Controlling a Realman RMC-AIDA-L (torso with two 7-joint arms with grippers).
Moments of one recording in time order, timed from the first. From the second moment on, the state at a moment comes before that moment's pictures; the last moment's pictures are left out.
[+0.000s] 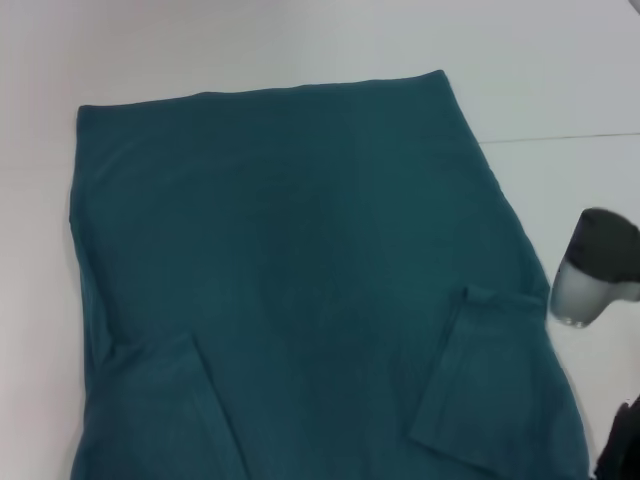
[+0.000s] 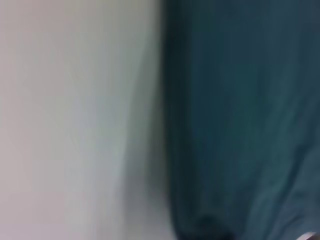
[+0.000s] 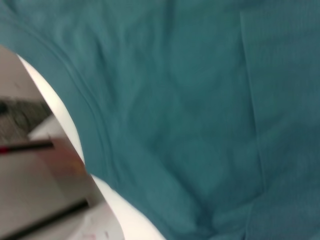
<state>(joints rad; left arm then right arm) -0.50 -2.07 0.50 0.99 2.76 2.01 -2.52 0.60 2.06 -1.27 -1.24 -2.67 -1.99 2.32</state>
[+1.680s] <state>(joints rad) -0.55 -2.07 0.36 0.84 2.16 1.43 -2.19 0.66 2.07 -0.66 -1.03 -2.41 -1.20 2.27</state>
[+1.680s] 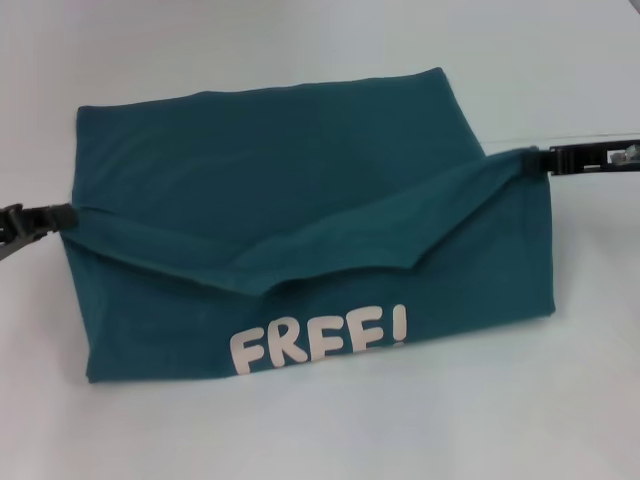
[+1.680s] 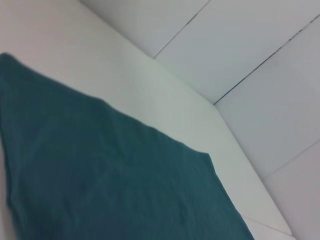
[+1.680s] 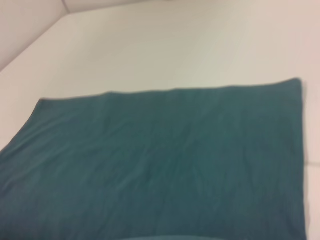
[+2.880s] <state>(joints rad) -0.68 -2.10 0.41 0.67 2.11 1.07 -1.90 0.72 2.09 -0.86 -0.83 -2.38 -0.66 2.26</state>
